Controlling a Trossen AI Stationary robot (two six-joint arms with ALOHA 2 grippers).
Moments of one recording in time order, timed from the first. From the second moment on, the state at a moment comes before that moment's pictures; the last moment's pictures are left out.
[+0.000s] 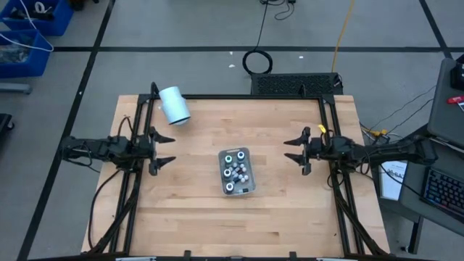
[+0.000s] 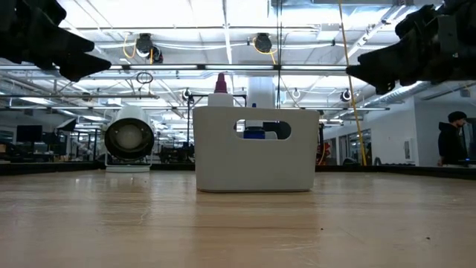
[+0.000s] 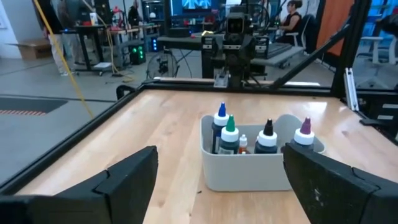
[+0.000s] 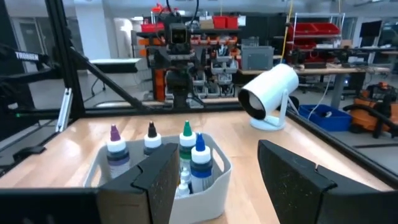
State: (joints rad) left arm -0.17 0.00 0.18 -0.26 -0.29 -0.03; right arm -0.03 0.44 0.02 0.47 0.05 0.02
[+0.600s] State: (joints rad) left arm -0.17 0.01 0.18 -0.27 -0.32 -0.04; right arm -0.03 0.23 0.02 0.27 0.03 0.04
